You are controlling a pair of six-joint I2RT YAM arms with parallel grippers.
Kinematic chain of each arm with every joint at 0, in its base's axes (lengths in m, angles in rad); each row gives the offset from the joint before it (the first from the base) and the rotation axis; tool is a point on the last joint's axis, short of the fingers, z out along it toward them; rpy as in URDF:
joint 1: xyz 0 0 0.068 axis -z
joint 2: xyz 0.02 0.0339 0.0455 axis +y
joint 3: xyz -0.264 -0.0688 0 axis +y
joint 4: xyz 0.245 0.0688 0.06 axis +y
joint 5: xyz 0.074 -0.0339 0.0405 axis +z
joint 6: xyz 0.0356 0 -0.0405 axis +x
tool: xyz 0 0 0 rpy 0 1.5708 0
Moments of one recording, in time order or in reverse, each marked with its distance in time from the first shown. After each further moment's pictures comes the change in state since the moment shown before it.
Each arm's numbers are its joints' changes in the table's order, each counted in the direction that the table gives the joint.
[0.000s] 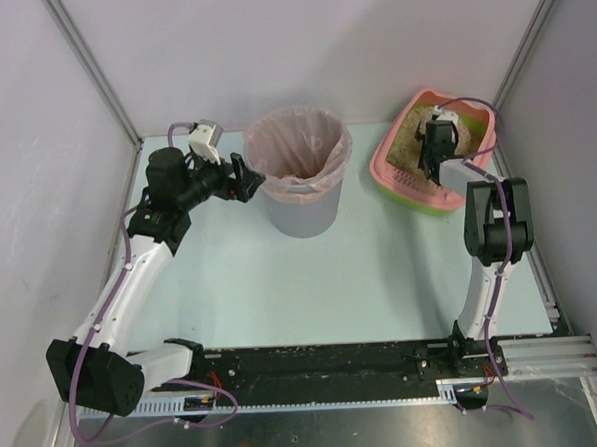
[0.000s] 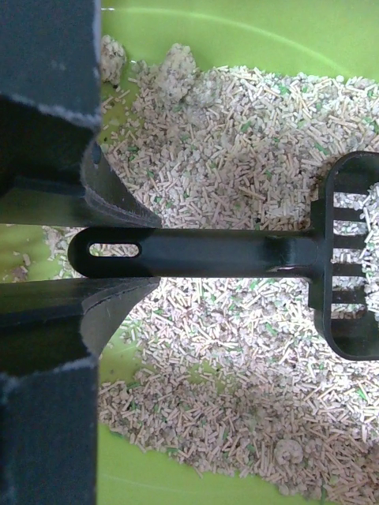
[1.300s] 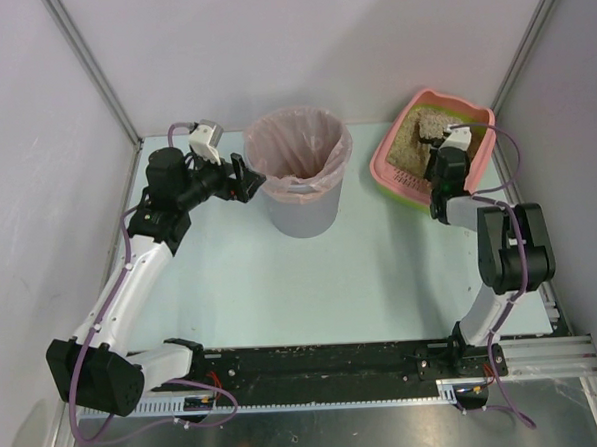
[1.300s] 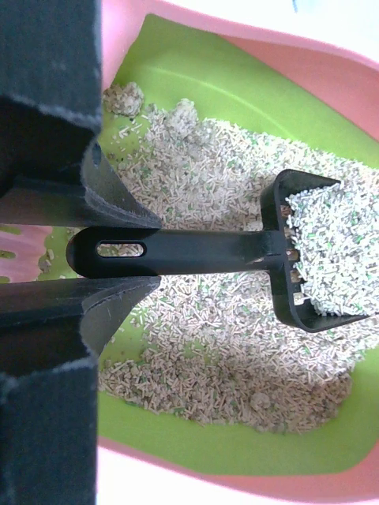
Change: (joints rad) left arm 0.000 0.000 0.000 0.000 -0.009 -0.001; right arm -0.003 -0.243 0.465 -0.555 0.003 -0.025
